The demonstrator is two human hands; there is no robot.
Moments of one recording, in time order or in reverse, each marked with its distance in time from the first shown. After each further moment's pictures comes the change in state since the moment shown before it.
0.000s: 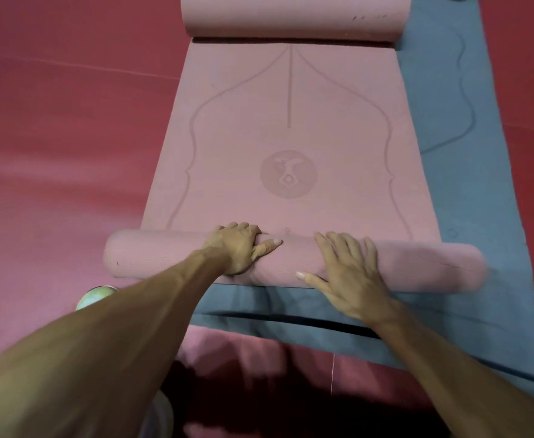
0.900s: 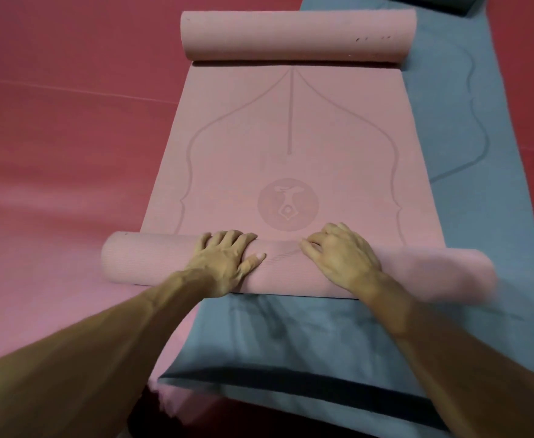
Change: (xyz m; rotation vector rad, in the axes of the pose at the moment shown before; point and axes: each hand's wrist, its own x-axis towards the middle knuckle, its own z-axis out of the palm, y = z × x) left_hand 0.024 -0.022 -0.018 0.006 0.125 0.023; right_hand 0.110 0.019 -0.032 0.152 -0.175 0.020
